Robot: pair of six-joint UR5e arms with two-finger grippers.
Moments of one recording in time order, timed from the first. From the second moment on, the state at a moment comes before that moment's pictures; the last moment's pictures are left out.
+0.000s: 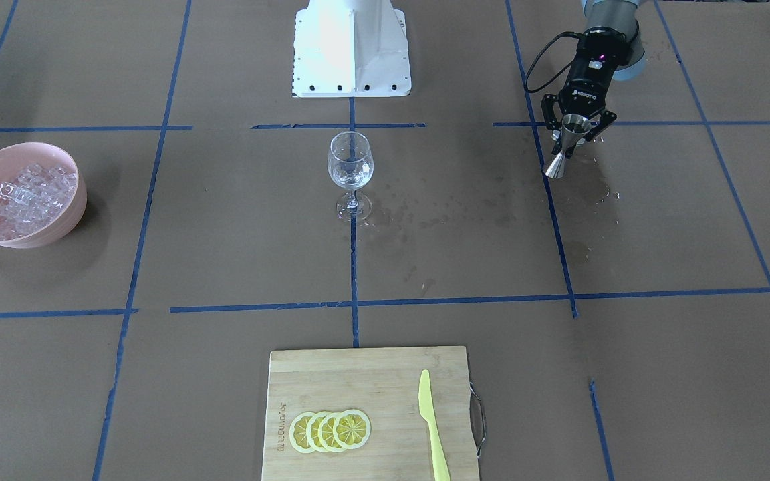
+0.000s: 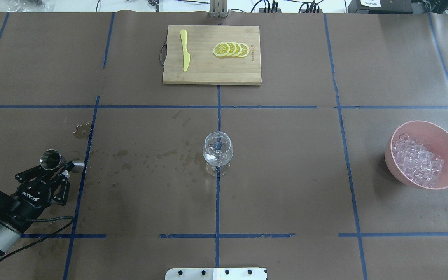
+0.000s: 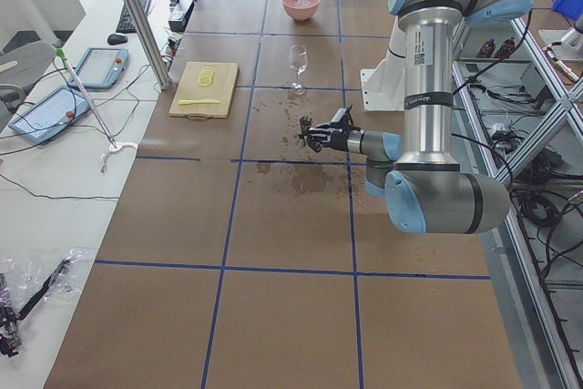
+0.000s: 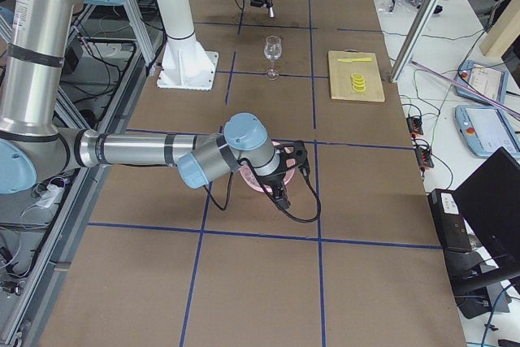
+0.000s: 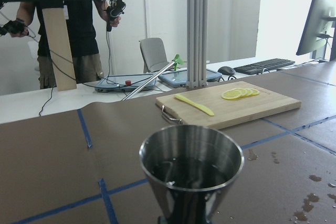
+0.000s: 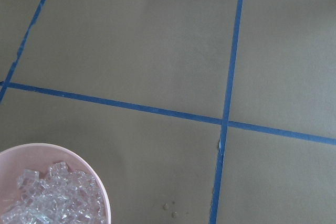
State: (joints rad) left arm -0.05 -1.44 -1.68 -3.36 -0.56 -0.42; right arm 1.53 -1.84 1.86 -1.07 2.34 0.23
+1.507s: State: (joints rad) left arm -0.12 -1.66 -1.71 -3.07 -0.65 -0.39; right arm 1.54 -1.84 1.86 -1.07 2.34 0.22
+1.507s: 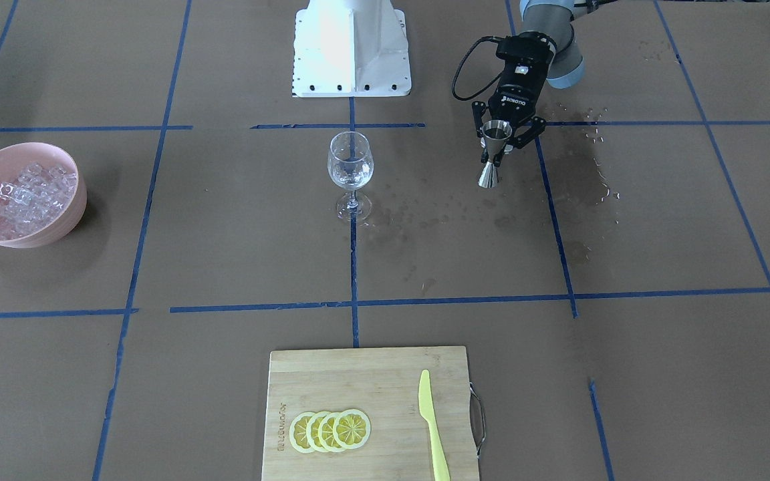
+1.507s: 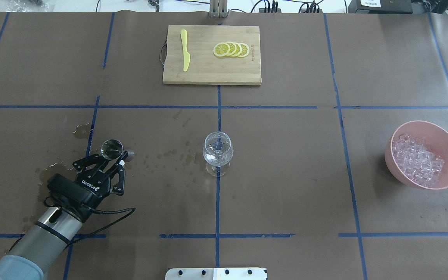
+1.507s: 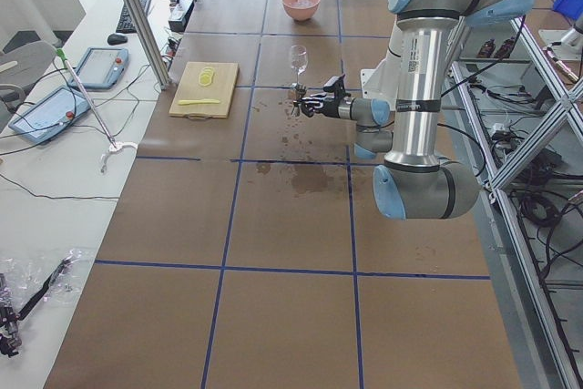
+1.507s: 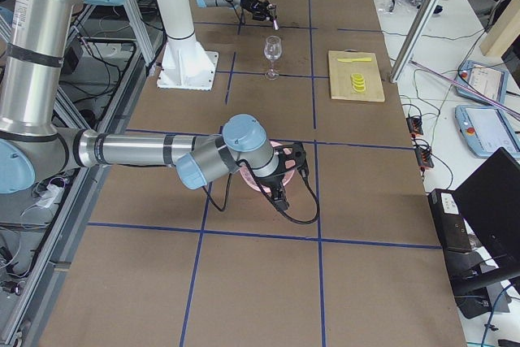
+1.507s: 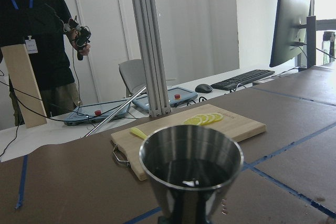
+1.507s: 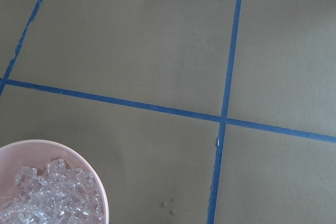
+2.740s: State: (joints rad) left arm -0.24 -1.84 -1.83 -2.56 -0.79 -0.53; right arm 1.54 -1.85 1.86 -1.07 2.33 0.22
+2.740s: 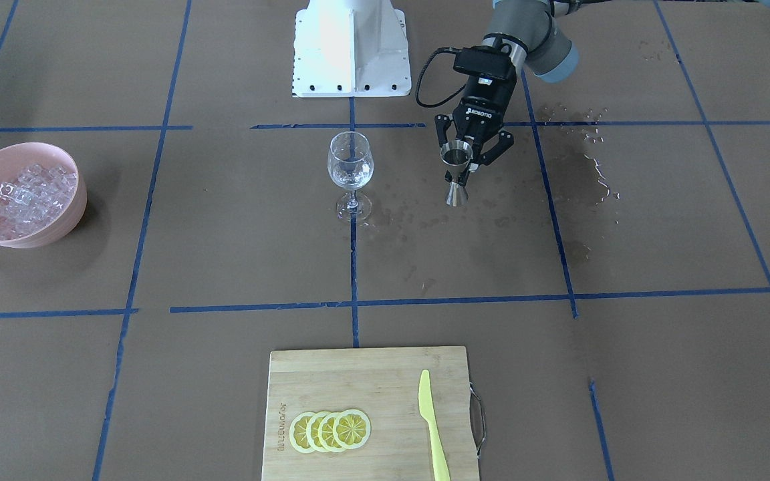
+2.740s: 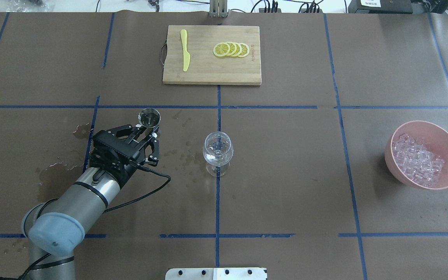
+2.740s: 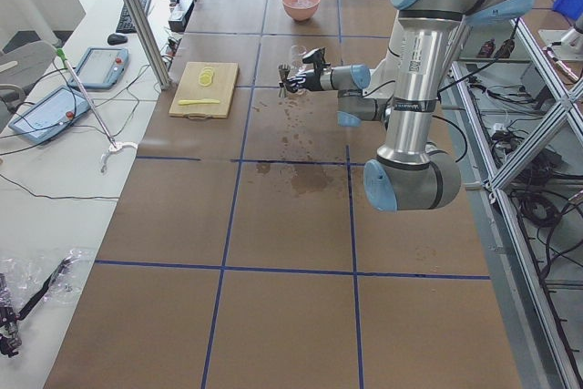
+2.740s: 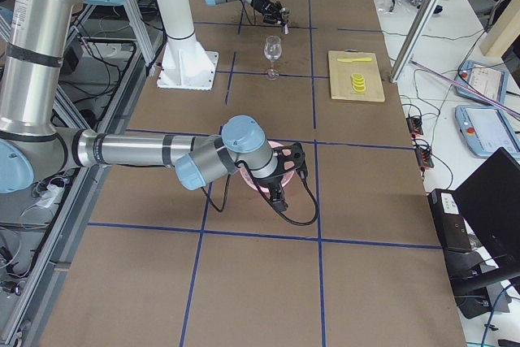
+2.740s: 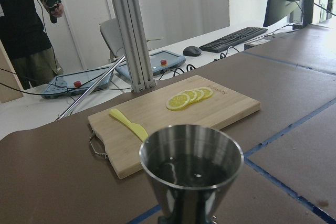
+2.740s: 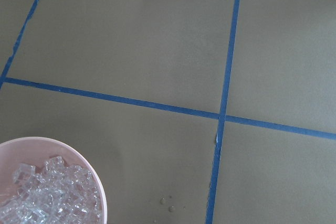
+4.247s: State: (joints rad) left arm -0.18 -1.99 -1.83 -2.44 -0.70 -0.28; right arm 1.54 -1.86 1.85 -1.07 2.34 0.22
